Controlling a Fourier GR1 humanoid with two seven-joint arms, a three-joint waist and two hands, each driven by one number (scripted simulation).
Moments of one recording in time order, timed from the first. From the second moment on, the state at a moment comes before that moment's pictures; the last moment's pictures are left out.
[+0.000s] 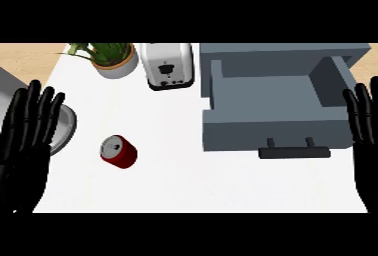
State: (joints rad) left arm 0.01 0.10 -0.02 -2.10 0.01 -0.03 -0.01; right arm 0.00 -0.10 -0.02 -2.10 0.01 -0.02 -0.02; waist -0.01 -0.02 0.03
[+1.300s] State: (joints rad) left arm 0.00 0.50 0.09 -1.88 0.69 -0.72 0.21; right arm 0.17 -0.11 -0.09 -2.10 -0.04 0.03 0.15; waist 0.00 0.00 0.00
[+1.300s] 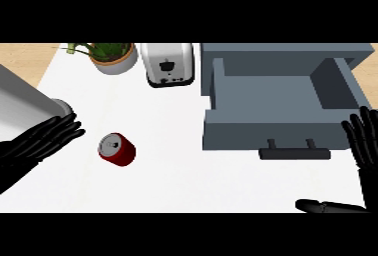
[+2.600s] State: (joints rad) left arm -0.11 0.26 0.11 -1.55 0.24 -0.80 0.00; right arm 0.27 -0.08 -0.18 -2.08 -0.07 0.15 0.05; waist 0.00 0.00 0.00
